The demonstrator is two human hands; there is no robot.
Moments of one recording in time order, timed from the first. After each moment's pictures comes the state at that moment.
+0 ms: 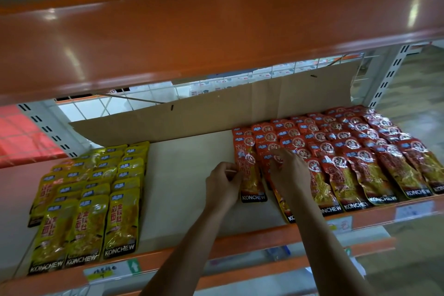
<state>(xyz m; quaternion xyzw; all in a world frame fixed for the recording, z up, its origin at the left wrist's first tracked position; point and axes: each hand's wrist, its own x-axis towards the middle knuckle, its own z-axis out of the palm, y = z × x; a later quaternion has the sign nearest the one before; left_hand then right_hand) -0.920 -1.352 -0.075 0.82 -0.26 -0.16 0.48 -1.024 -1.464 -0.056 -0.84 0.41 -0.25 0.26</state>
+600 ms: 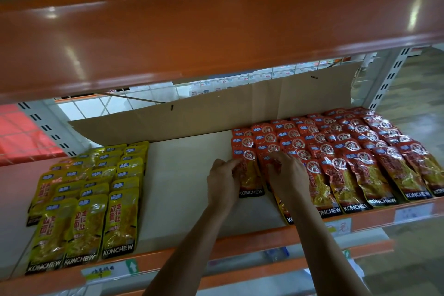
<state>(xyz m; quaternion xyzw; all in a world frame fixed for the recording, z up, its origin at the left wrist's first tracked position) -0.917 -1.359 -0.083 0.85 -0.37 -0.03 0.37 -1.027 -1.461 -0.057 -0.84 0.41 -0.24 0.27</state>
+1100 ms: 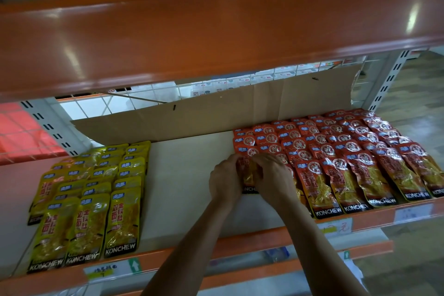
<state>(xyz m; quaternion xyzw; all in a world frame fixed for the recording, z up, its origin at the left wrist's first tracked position) -0.914 -1.367 -0.078 0.86 -0.36 -0.02 0.36 -1.010 -1.443 -0.057 -0.91 0.28 -0.22 0.23</state>
